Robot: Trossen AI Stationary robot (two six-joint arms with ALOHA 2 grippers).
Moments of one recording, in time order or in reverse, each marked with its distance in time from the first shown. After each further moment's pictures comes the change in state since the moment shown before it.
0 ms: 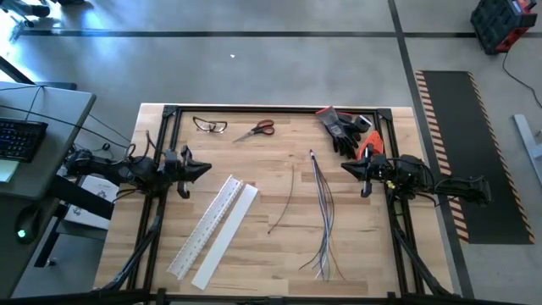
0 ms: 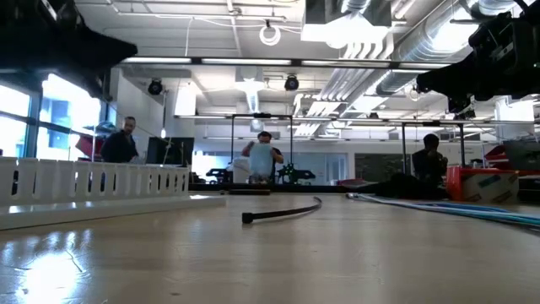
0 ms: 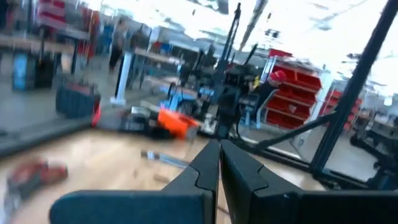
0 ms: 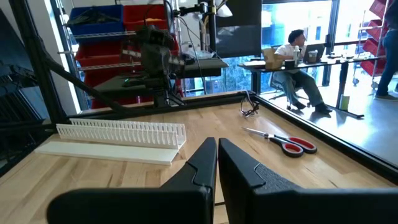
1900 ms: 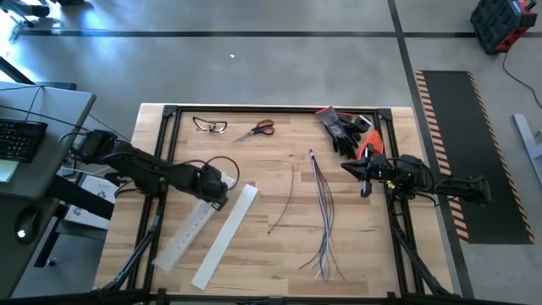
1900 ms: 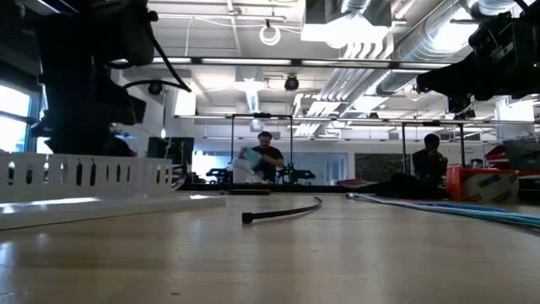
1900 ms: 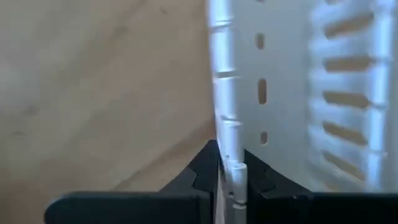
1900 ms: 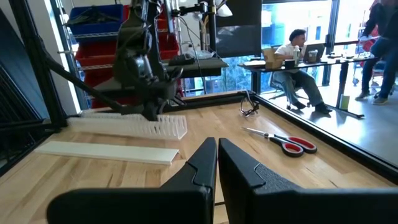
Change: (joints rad) left arm 0.048 1.256 0.595 -0.947 0.241 -0.932; right arm 0.000 0.000 0.000 0.000 0.000 0.000
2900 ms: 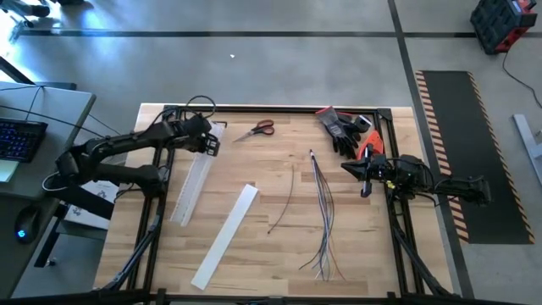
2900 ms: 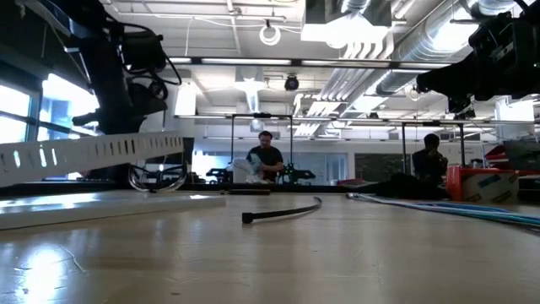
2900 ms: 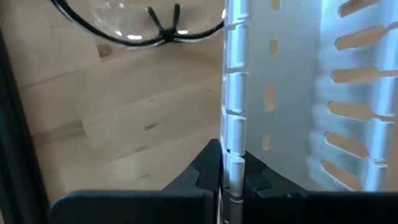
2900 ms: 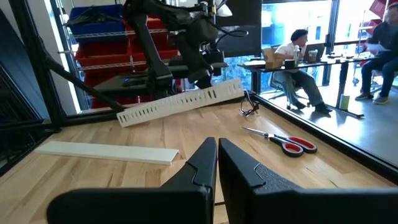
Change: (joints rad) left arm 0.774 -0.244 -0.002 0.063 -0.024 0.489; right arm 0.000 0.000 0.000 0.000 0.000 0.000
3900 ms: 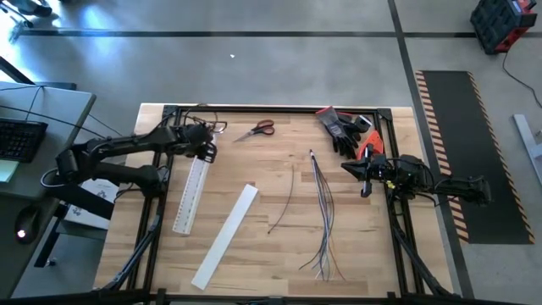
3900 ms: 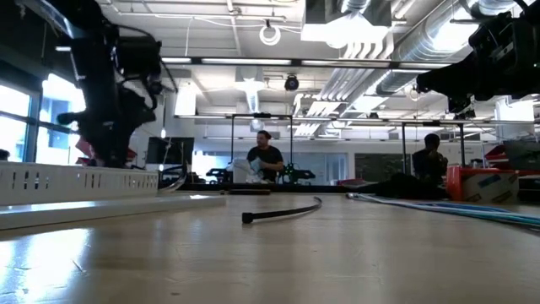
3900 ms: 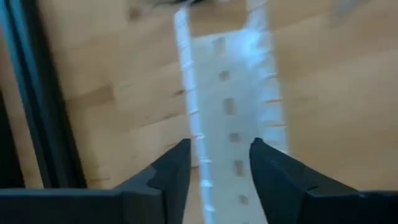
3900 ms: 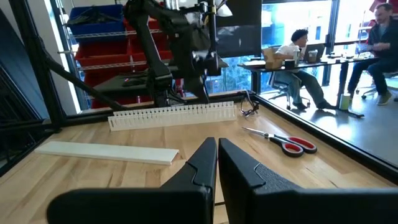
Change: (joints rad) left arm -0.107 0.000 0.003 -0.108 -0.099 -0.047; right arm 0.000 0.000 0.000 0.000 0.000 0.000
